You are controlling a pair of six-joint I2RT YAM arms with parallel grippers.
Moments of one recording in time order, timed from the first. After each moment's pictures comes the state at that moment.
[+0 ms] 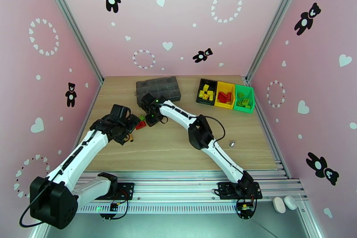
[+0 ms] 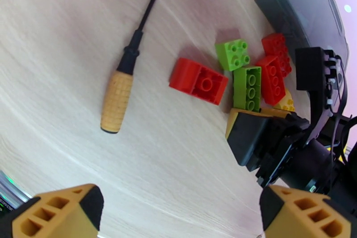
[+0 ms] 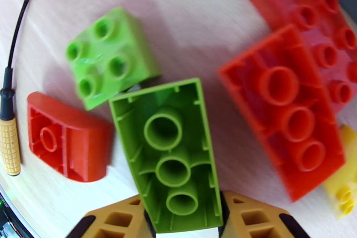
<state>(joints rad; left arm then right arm) -0.26 1.12 0.85 -0.82 0.02 -1.19 0.89 2.69 2.54 -1.12 -0.10 0.13</state>
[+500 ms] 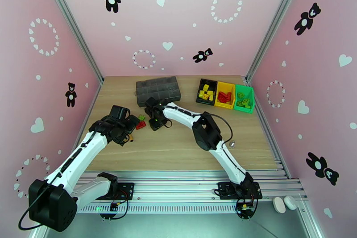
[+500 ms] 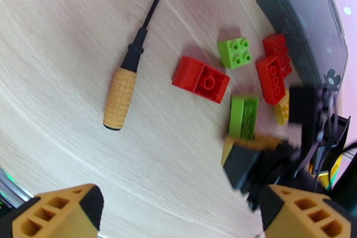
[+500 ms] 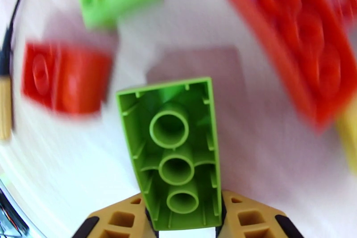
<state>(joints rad) -0.26 1.11 0.85 -0.82 0.02 -1.21 0.89 2.40 2.02 -0.95 -0.07 0.16</state>
